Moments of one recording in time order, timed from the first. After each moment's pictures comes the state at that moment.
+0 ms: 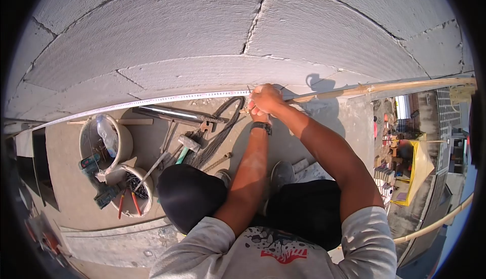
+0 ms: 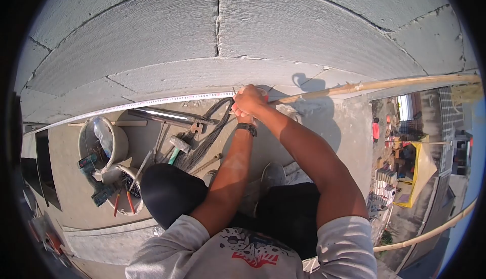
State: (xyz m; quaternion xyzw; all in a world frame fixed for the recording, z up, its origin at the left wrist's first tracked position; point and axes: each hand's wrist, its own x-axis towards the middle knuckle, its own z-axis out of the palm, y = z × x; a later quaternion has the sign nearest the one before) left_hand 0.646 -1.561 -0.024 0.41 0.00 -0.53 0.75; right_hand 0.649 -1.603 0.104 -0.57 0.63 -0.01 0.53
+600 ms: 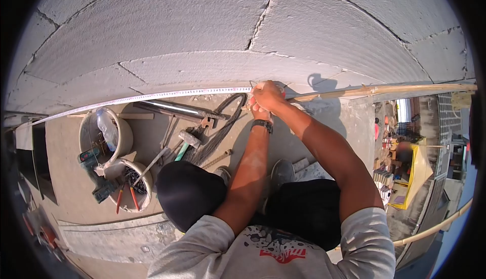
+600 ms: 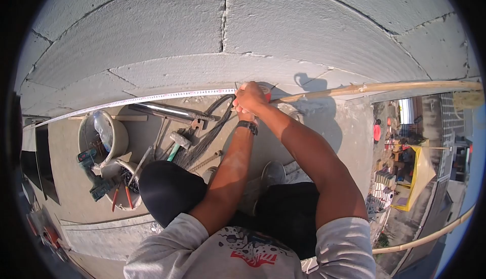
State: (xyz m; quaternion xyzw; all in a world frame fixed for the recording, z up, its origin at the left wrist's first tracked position) left_hand 0.651 -1.564 -0.022 0.35 0.10 -0.57 0.73; right_hand 0.651 -1.603 0.092 -0.57 0.62 -0.04 0.53
